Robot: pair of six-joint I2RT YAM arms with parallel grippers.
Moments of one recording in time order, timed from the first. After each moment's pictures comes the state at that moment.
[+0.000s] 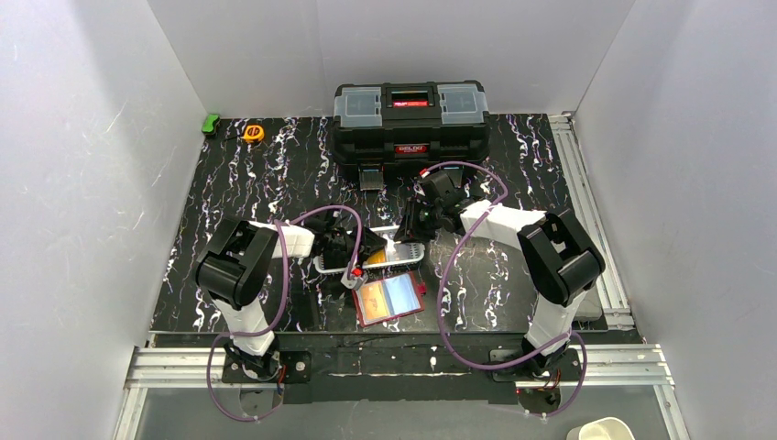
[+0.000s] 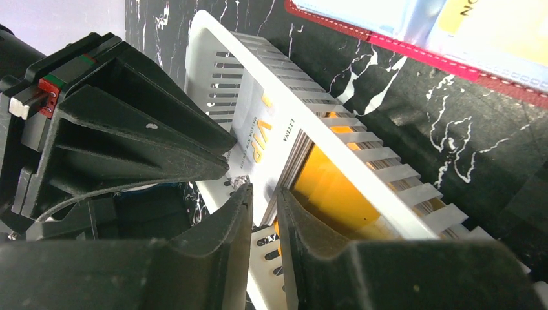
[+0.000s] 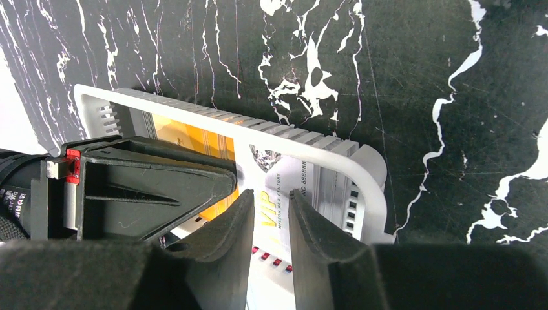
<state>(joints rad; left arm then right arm) -0.42 1.76 0.74 0.04 0.98 2.10 0.63 1.80 1.07 -0.15 -0.32 0.72</state>
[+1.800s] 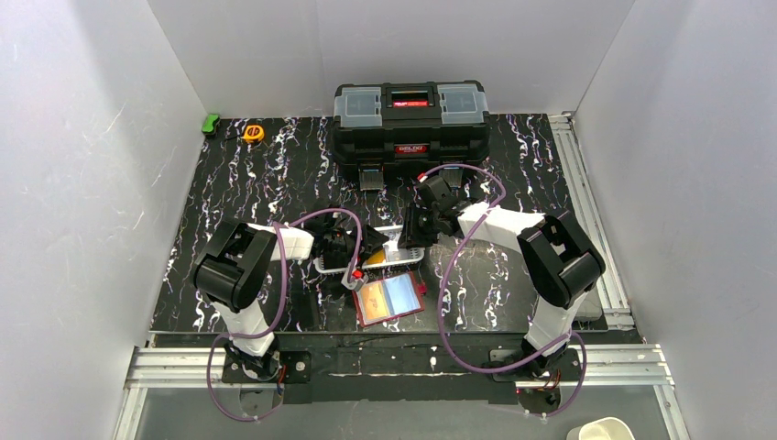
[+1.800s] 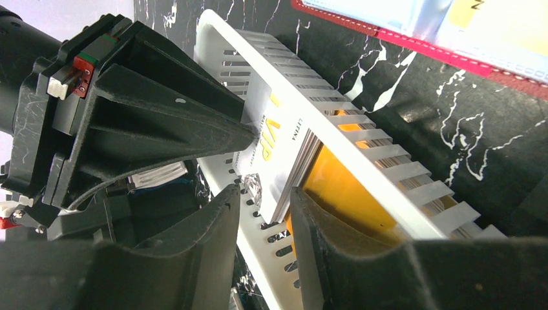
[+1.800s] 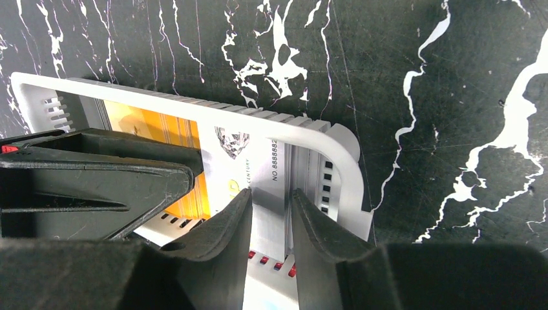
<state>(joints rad) -0.42 1.74 0.72 0.09 0.96 2.10 0.66 1.78 1.07 -0.22 -0.23 0.67</state>
